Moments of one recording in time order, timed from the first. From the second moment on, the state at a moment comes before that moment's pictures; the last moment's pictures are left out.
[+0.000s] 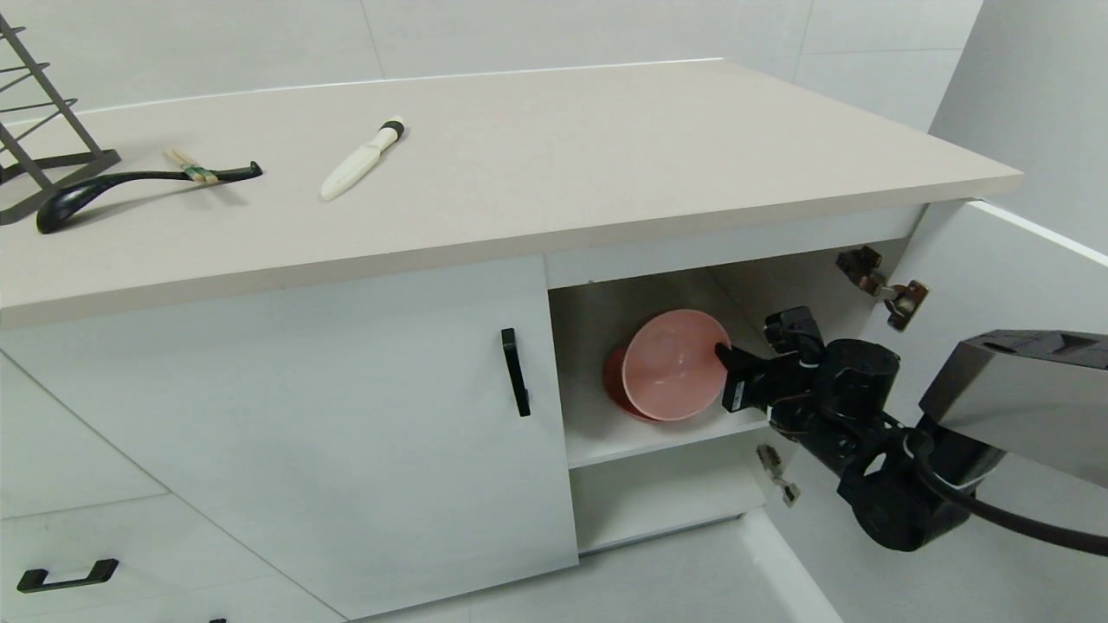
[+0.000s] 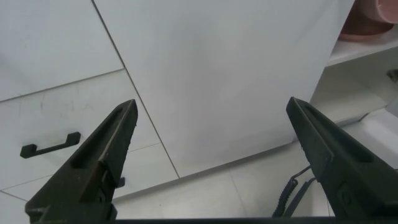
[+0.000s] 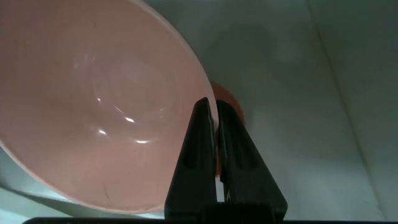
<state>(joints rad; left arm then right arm) 0.00 0.00 0.00 -0.01 -0.04 0.11 0.37 2.28 -0.84 -1.47 0.03 0.01</state>
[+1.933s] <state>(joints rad) 0.00 0.00 0.00 -0.01 -0.04 0.09 0.36 2.31 -0.94 -1.34 0.00 0.02</state>
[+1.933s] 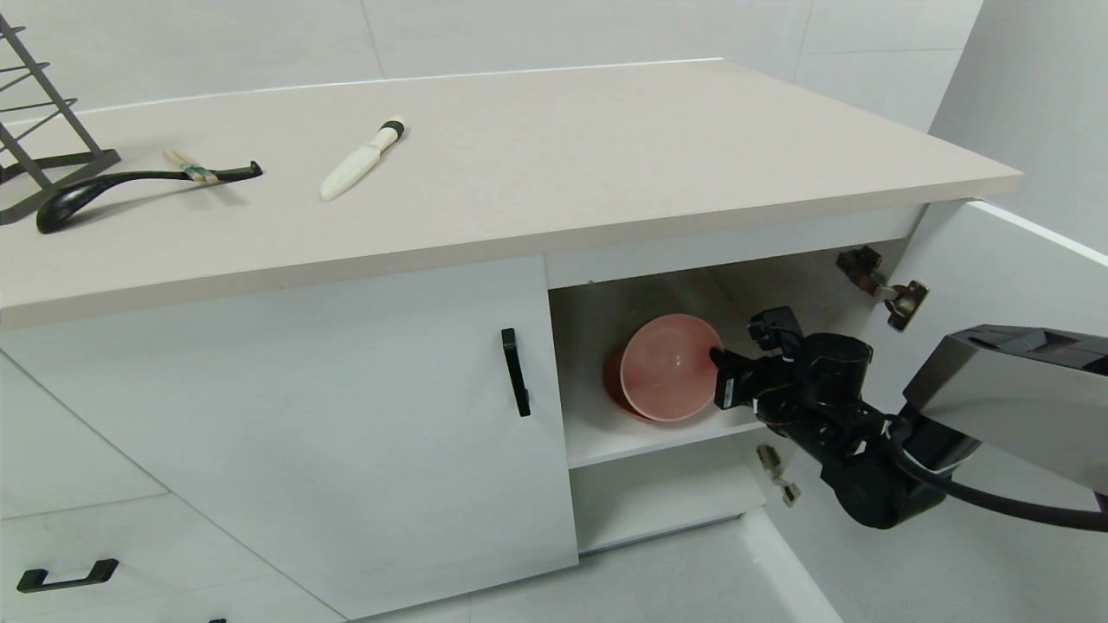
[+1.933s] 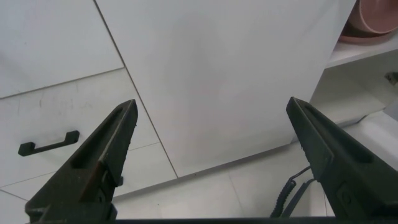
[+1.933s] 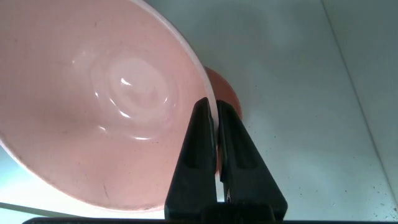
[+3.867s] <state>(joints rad) 0.00 0.00 0.00 0.00 -0.03 0.09 0.49 1.97 -0.40 -1.55 -0.03 -0.08</state>
